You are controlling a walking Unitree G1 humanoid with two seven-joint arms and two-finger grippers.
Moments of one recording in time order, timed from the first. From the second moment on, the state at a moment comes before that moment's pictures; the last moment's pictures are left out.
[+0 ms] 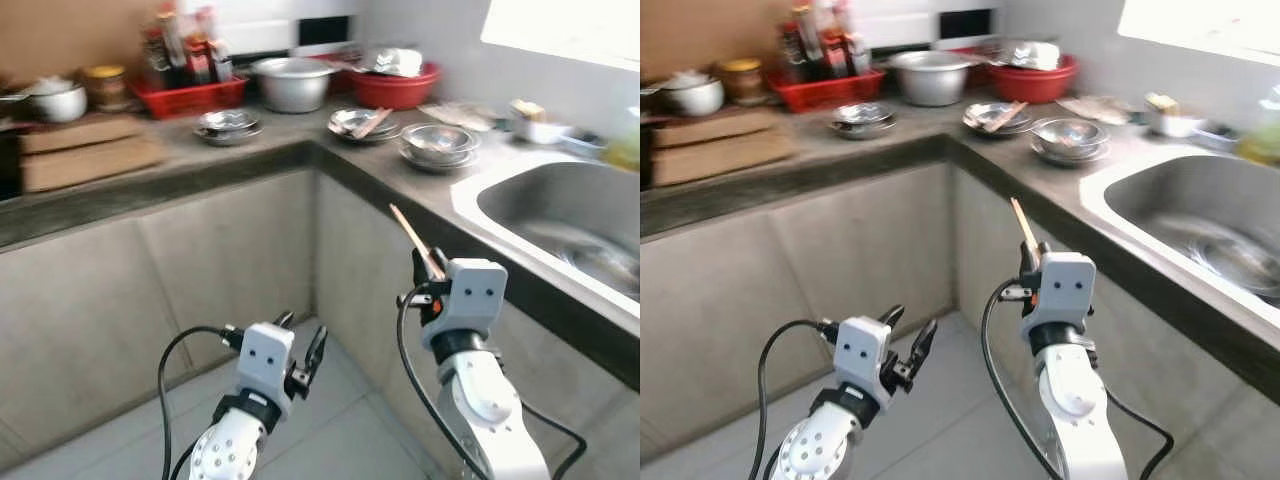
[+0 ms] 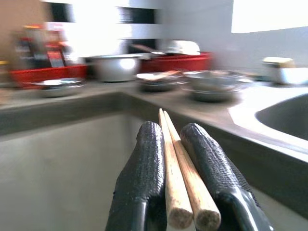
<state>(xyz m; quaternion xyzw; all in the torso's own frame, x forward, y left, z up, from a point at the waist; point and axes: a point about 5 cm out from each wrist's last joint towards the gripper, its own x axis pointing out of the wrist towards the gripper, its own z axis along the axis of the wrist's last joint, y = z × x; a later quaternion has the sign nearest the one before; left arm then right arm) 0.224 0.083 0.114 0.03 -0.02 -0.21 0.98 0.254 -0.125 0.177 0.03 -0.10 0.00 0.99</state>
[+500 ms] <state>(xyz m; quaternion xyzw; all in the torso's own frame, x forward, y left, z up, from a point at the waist) 0.224 0.072 0.116 0.02 -0.03 -0.23 0.97 0.253 -0.137 0.170 0.02 -0.08 -0.03 1.00</state>
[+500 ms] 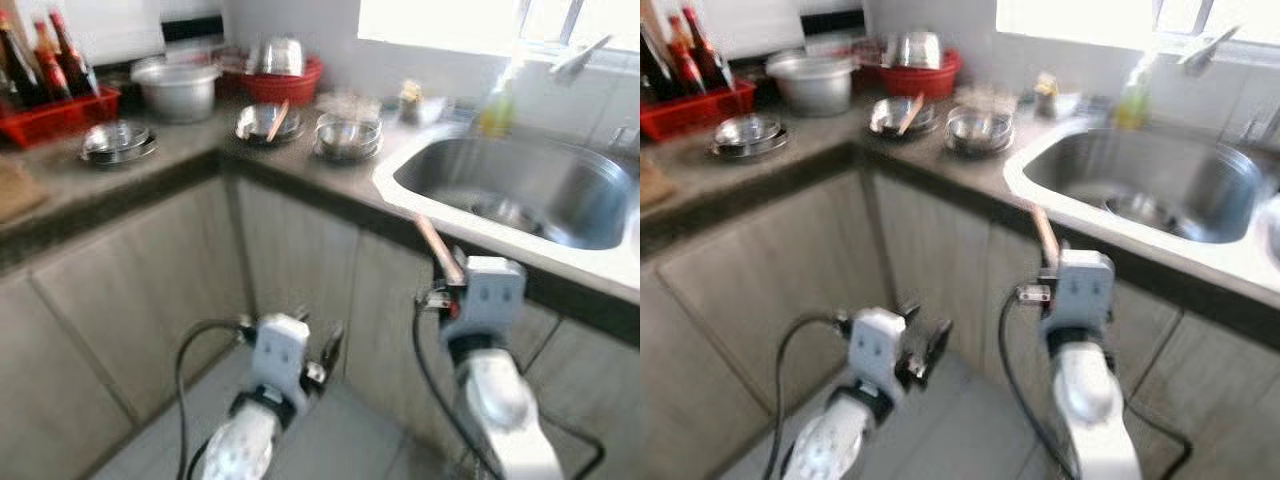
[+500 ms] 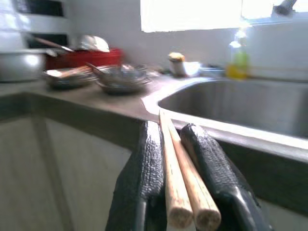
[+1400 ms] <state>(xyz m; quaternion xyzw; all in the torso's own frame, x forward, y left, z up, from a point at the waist) 0.228 0.083 0.118 0.03 -0.03 -0.21 0.98 0.258 -0.127 0.184 0.02 -0.11 -0.01 0.99</state>
